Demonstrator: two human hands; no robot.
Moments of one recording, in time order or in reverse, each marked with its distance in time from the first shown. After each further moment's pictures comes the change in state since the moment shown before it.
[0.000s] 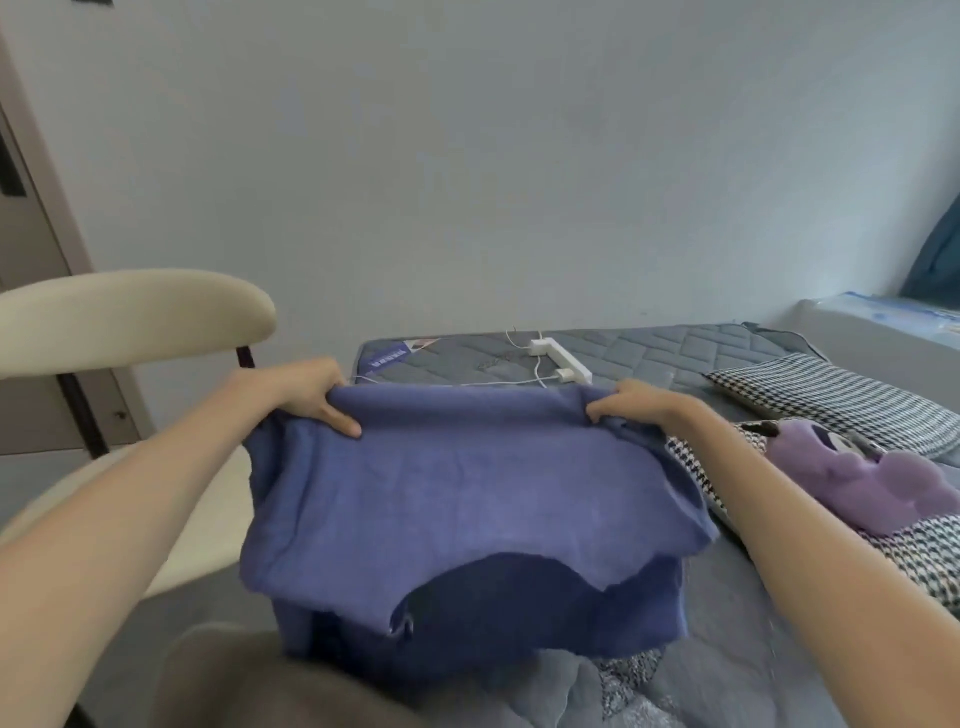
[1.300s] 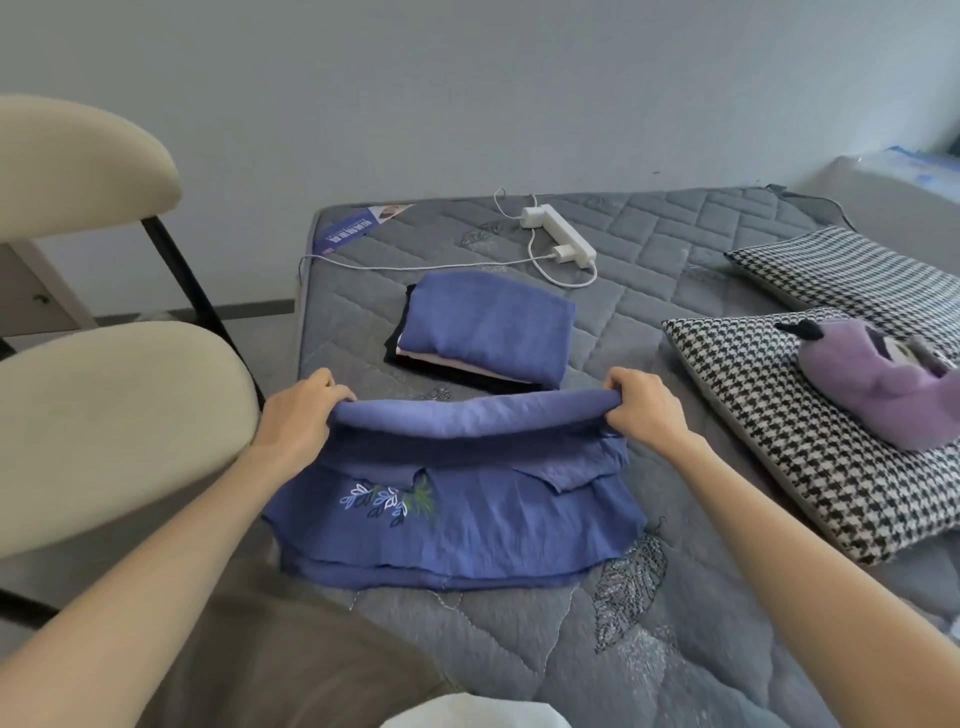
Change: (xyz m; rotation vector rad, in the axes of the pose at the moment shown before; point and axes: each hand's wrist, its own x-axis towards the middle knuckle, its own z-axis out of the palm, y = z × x) left_hand 0.088 -0.026 0.185 0.058 0.325 -0.047; right_hand 0.073 0.111 0.105 -0.264 0.240 -0.038
